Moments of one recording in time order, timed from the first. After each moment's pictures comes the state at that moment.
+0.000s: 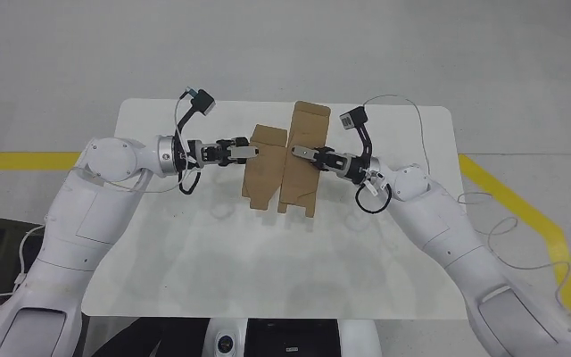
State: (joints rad) left arm 0.78 -0.94 -1.10 -1.43 -0.37 -0.34 -1.11; right arm -0.66 -1.20 0.73 -1.03 0.60 -0.75 0.83
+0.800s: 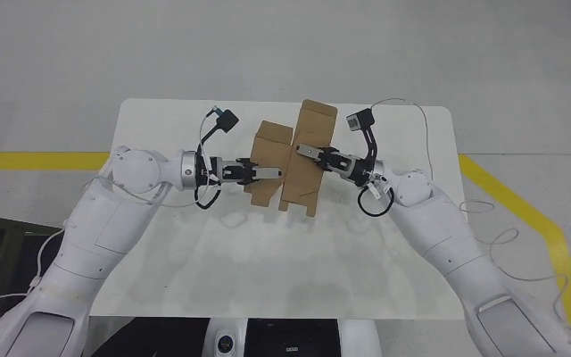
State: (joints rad) left arm 0.81 -0.96 -1.03 -1.48 -0.30 -0.32 -1.10; right arm -0.72 -1.20 0.83 -1.08 0.54 -0.73 0.81
